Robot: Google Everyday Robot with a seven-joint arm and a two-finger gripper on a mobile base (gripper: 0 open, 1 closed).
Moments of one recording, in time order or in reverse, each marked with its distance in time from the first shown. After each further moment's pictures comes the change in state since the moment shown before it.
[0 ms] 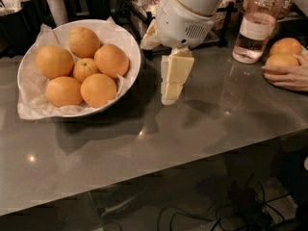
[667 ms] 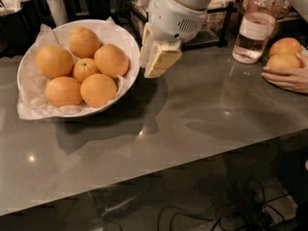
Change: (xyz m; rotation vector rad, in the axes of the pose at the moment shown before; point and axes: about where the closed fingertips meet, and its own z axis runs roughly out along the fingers) arm -0.009 -0.013 -0.002 0.022 0.006 -0.034
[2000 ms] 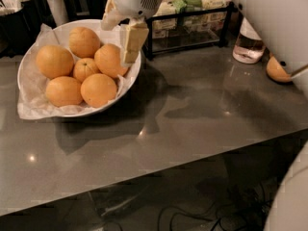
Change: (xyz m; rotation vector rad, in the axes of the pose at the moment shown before) arm -0.046 -0.086 0.020 0.039 -0.078 -0.186
